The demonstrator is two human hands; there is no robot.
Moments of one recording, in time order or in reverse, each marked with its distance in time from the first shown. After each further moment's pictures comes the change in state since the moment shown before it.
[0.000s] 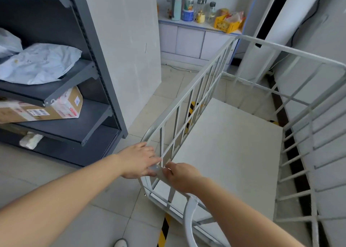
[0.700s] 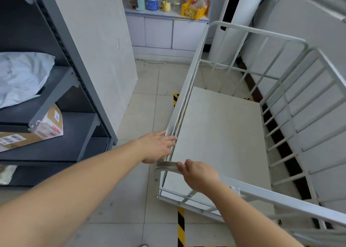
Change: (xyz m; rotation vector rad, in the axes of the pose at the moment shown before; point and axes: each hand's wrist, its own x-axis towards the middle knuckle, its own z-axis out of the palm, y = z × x) left_hand 0.017 -0.076 -0.009 0.331 0.035 0.333; right_hand 0.024 -0.064 0.029 0.074 0.219 0.364
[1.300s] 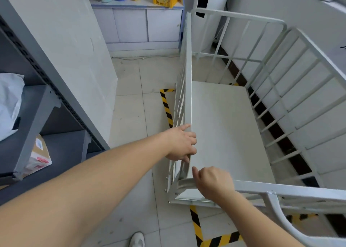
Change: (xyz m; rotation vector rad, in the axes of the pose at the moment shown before) left_hand 0.044 -0.069 -0.005 0.213 0.139 0.307; right_hand 0.037 -0.051 0.011 -0.059 0.087 0.261
